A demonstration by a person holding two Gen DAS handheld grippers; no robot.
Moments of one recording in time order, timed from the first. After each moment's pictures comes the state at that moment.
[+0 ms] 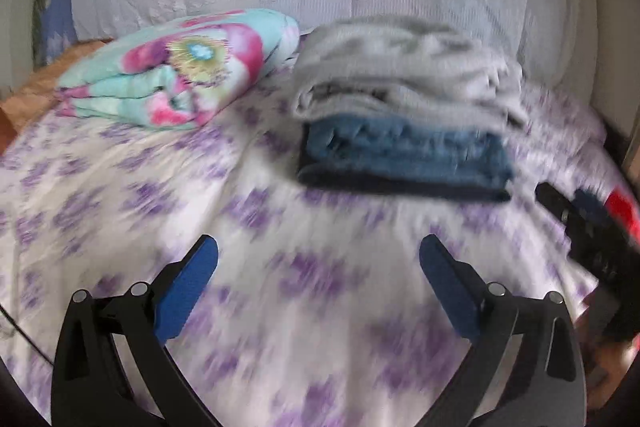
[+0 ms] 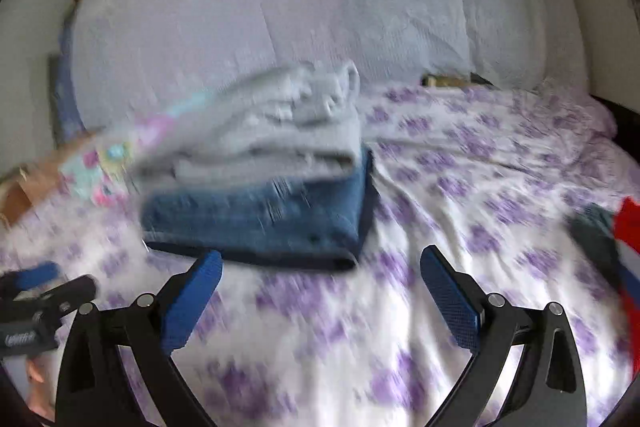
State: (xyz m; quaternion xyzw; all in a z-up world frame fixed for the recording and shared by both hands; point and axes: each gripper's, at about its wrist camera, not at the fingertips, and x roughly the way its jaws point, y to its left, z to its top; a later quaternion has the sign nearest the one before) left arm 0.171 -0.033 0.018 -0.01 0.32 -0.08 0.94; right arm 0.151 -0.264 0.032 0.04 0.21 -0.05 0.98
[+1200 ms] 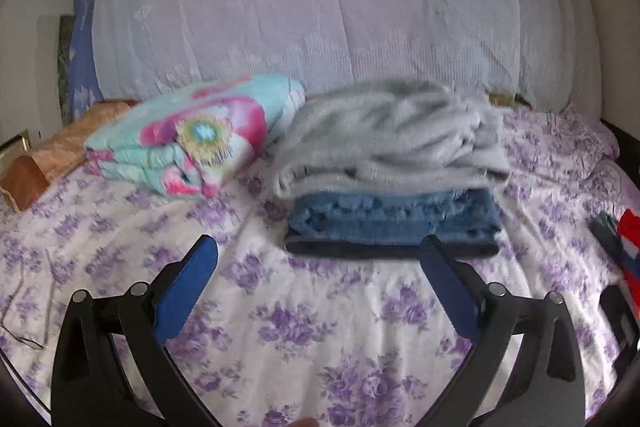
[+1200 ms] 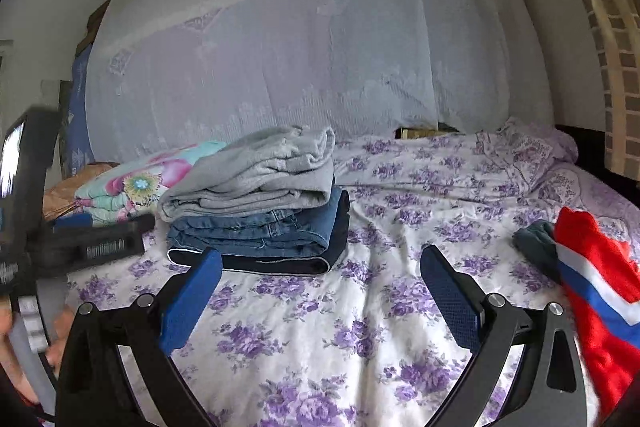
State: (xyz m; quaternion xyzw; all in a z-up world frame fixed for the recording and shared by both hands) left arm 0.172 -0.079 0.056 0.01 0.24 -0.04 0.97; right arm 0.076 -0.276 0.054 0.05 0.11 -0.05 0.99
